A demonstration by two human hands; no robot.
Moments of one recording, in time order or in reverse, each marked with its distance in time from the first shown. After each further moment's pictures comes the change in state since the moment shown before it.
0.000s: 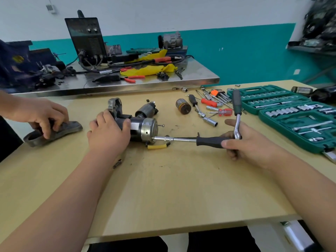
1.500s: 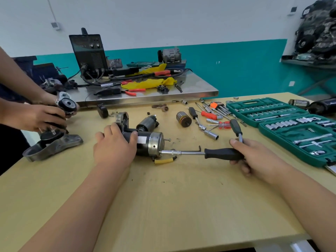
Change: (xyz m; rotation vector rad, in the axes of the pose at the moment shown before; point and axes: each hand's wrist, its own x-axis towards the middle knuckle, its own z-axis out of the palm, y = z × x) left_hand -0.008 0.018 -0.013 0.003 -0.012 0.031; right_hand 0.011 0.010 -0.006 0.017 0.142 0.110
